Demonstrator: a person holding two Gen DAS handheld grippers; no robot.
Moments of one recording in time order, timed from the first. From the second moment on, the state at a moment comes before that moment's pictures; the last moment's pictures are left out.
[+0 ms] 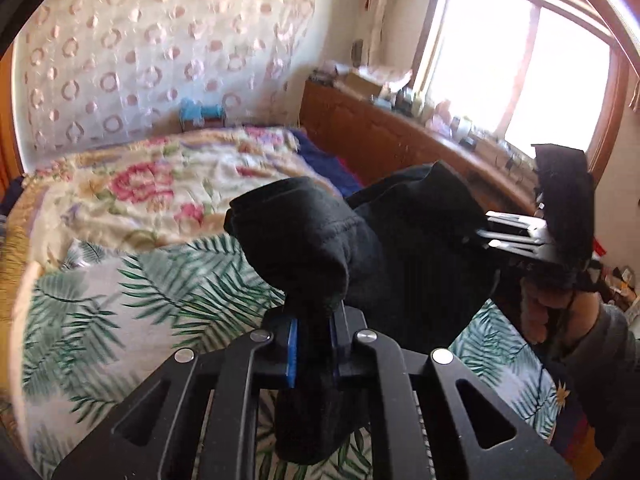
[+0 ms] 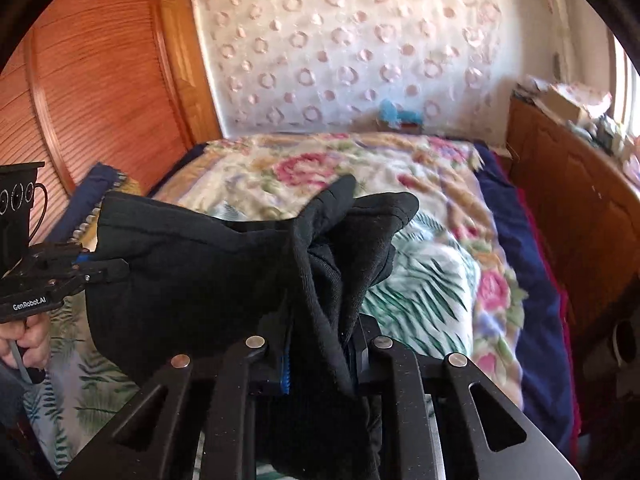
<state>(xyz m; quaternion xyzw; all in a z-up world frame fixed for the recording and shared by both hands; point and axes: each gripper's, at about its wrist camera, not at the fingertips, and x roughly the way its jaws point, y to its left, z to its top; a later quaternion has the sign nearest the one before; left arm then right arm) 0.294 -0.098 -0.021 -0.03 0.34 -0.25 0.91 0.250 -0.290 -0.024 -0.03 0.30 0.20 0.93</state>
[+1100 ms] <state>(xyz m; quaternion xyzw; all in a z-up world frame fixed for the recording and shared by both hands) 0.183 0.205 -0.027 -0.14 0.25 0.02 0.96 0.405 0.119 0.018 -0.24 0.19 0.44 0.84</state>
